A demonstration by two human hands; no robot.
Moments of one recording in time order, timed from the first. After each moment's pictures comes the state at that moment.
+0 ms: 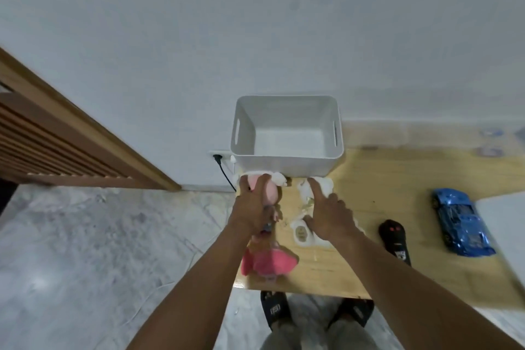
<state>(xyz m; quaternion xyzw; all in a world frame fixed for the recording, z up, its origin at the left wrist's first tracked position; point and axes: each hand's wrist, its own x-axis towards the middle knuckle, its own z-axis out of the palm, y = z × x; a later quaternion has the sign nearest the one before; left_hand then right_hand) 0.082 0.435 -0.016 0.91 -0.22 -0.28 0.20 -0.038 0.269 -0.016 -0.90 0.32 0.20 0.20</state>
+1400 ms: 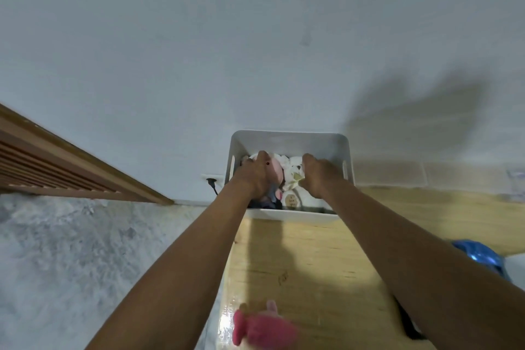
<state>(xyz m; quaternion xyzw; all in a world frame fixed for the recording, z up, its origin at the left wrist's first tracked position) 0.229 0.330 0.038 0.90 -0.24 -0.35 0.09 0.138 0.180 0.028 -0.94 0.23 0.19 0.15</state>
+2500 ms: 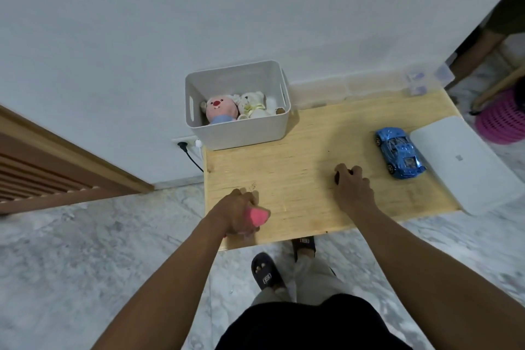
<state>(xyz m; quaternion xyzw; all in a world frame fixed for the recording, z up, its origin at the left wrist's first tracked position) 0.012 0.458 0.008 0.83 -0.39 -0.40 0.01 -0.171 0.230 -0.021 -0.84 0.50 0.11 0.18</state>
